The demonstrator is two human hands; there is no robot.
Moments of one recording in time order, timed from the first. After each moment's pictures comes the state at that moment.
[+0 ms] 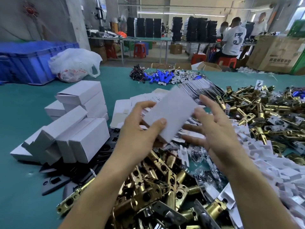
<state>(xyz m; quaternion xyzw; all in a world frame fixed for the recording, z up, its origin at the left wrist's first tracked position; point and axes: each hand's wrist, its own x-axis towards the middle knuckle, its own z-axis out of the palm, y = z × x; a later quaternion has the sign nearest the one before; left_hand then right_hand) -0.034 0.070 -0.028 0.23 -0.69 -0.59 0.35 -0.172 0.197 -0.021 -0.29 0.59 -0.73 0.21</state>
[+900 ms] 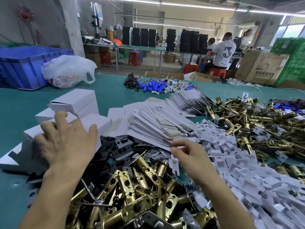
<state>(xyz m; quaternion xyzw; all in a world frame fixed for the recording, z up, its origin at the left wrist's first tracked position) 0.019 -0.004 -0.032 0.60 -0.76 0.02 0.26 -0.172 0.199 -0.066 -0.32 0.76 -0.54 0.18</state>
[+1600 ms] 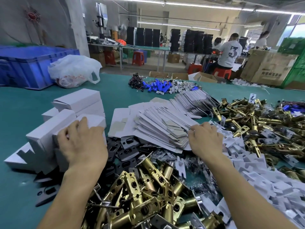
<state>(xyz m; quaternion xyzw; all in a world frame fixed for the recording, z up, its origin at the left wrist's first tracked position) 0.010 0.007 -0.035 0.57 -0.80 0.06 0.17 -0.235 0.158 -0.058 -0.32 0.93 -0.13 -0.09</state>
